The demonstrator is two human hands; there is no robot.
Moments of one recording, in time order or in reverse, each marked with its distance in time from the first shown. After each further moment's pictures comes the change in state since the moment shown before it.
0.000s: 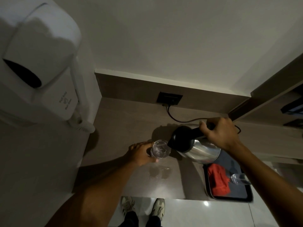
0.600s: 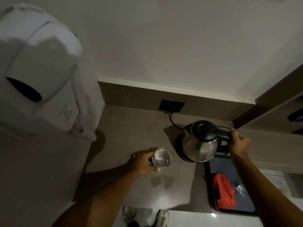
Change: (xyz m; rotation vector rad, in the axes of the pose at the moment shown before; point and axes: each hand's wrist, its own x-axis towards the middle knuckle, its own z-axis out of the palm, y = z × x) left_hand 0.006 -0.007 0.005 -0.007 0.028 0.029; right_hand -0.015 0.085 0.041 0.781 0.327 0.696
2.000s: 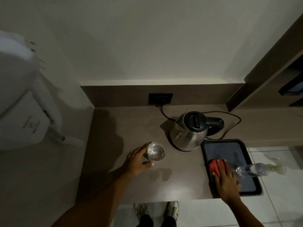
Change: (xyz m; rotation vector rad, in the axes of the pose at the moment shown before) left_hand 0.001 -0.015 0.024 -0.033 0.089 0.031; right_hand -0.123 0.185 -0.051 -0.893 -0.324 0.079
